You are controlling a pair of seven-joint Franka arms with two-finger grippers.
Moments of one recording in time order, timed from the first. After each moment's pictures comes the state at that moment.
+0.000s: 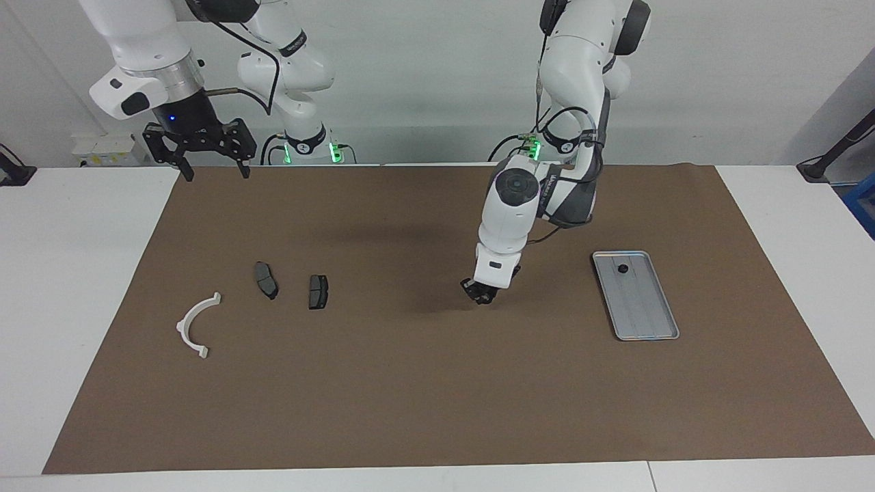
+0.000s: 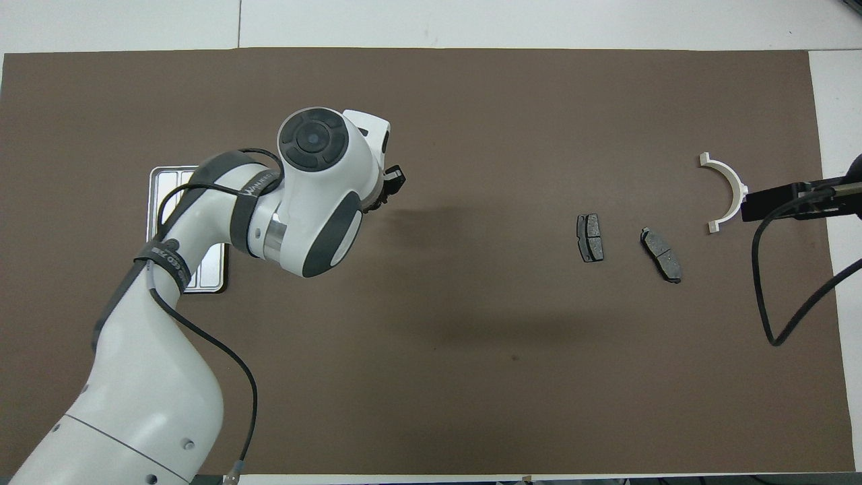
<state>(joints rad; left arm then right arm) -0.54 0.46 -0.03 -1.73 -0.02 2.26 -0.97 0.02 -0.08 0.01 -1.63 0.00 1.59 -0.02</state>
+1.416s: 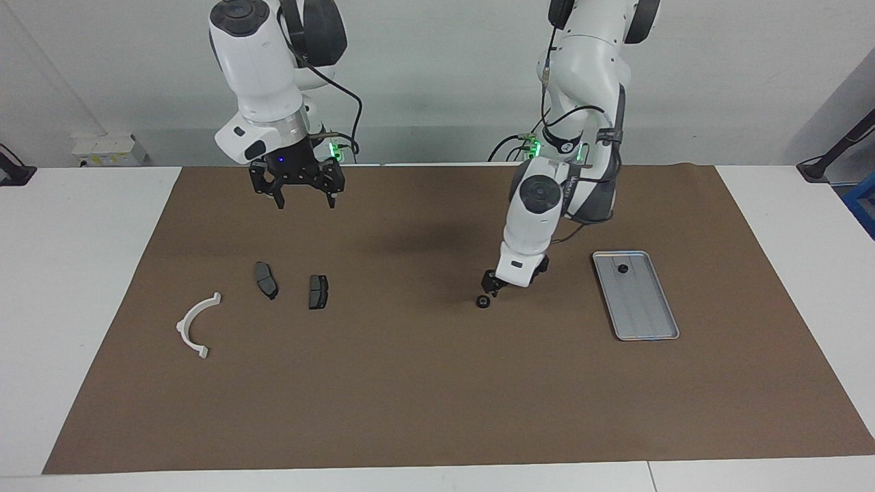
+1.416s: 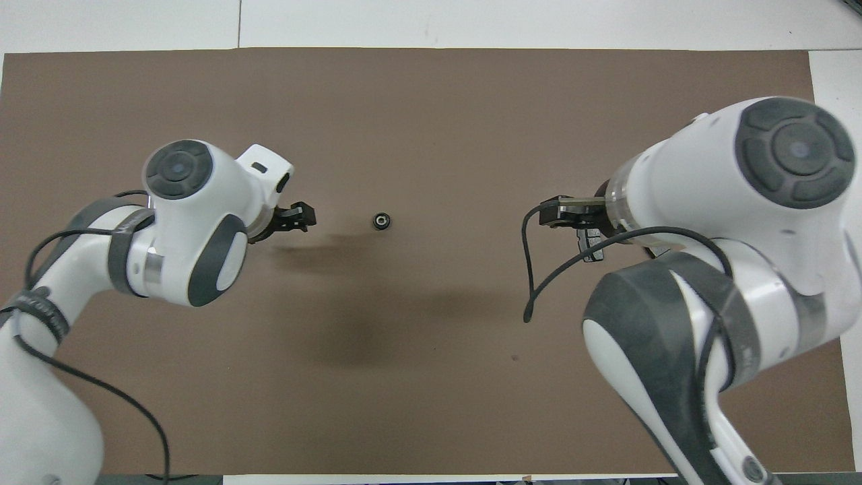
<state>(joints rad) -0.29 0.20 0.00 -2.03 0.00 2.19 -0.42 0.33 0.03 0.02 -1.78 0.00 1.87 0.46</state>
